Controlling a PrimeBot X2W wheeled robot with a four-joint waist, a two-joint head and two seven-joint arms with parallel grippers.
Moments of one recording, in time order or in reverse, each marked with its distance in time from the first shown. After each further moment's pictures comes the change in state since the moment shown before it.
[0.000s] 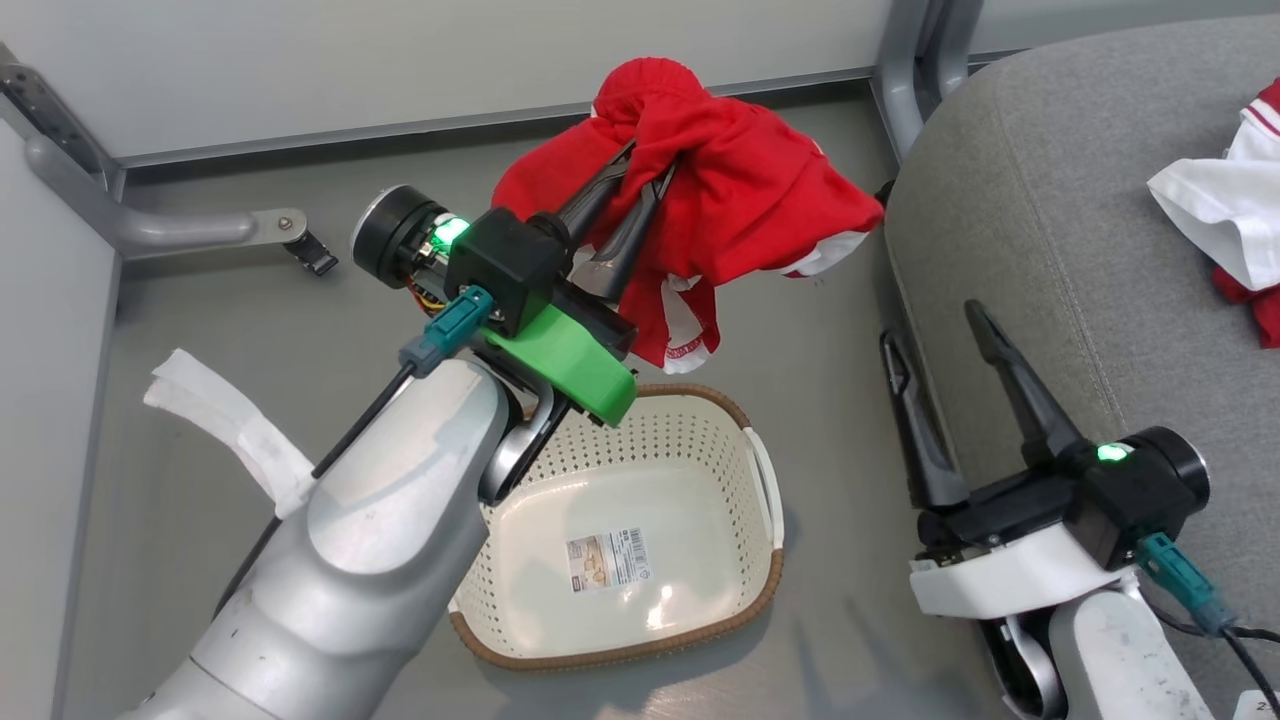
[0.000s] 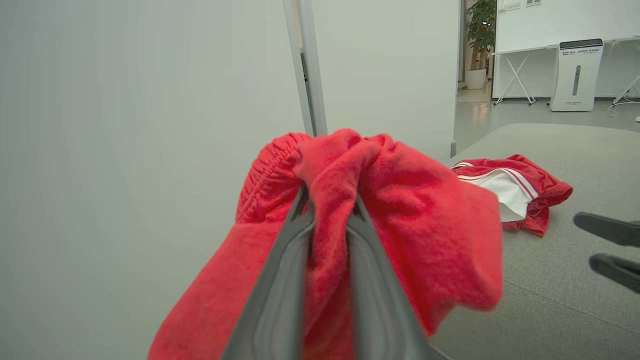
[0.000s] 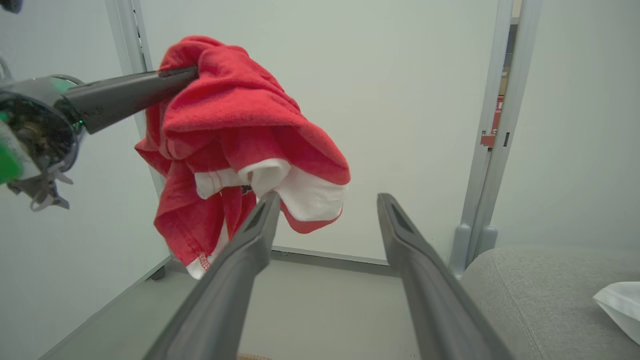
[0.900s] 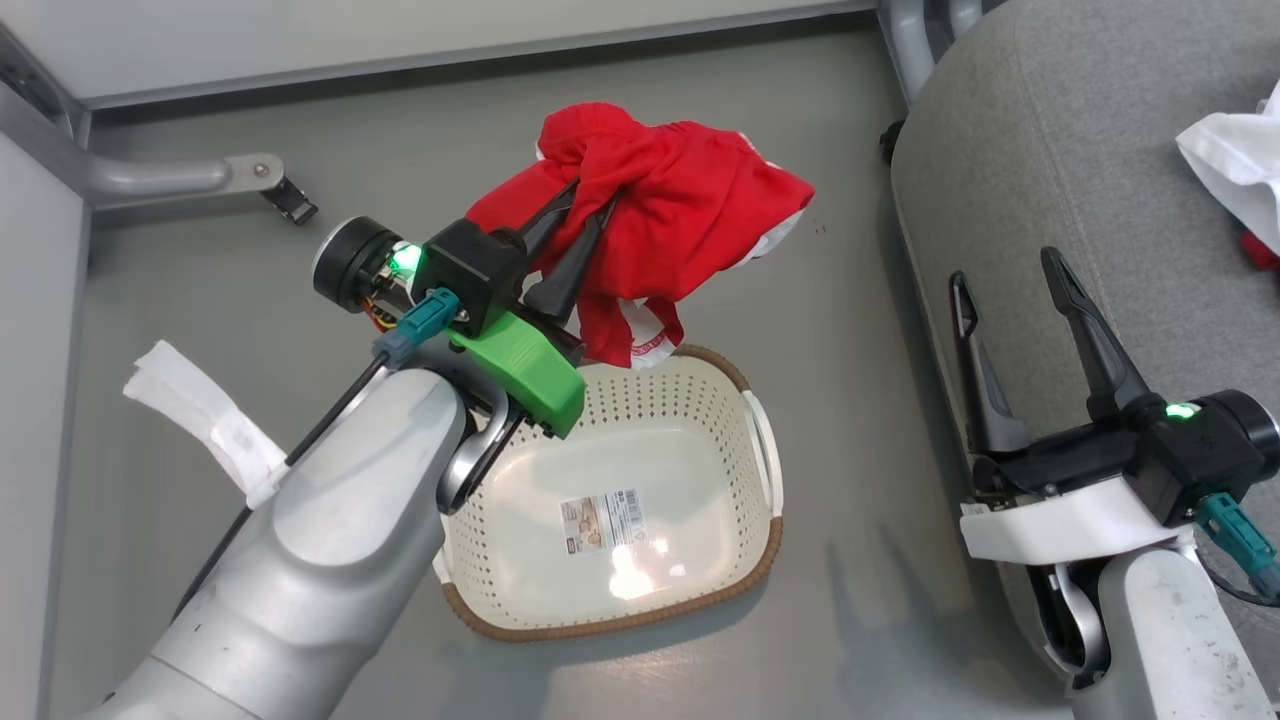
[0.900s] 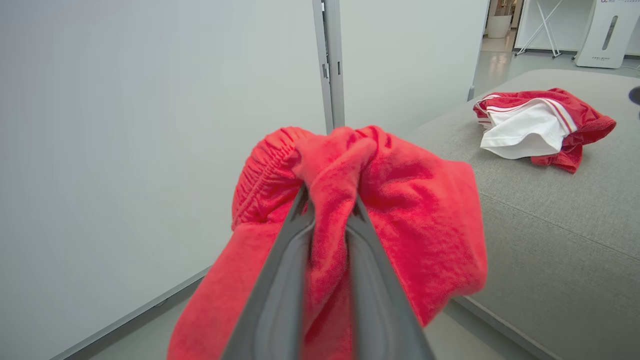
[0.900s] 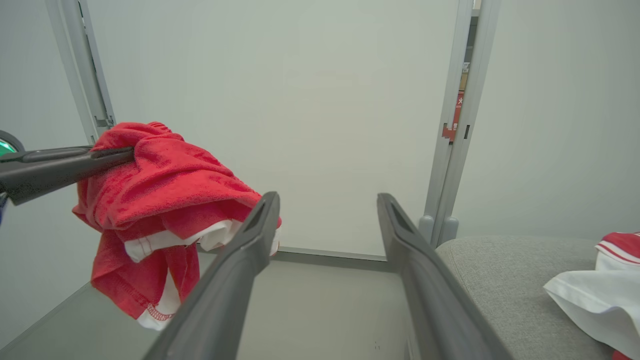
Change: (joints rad) left arm -0.020 0.067 -0.069 0.115 -0.068 0.010 0.000; right arm -0.057 0.000 -0.093 0.008 -0.029 0.000 0.000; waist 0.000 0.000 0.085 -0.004
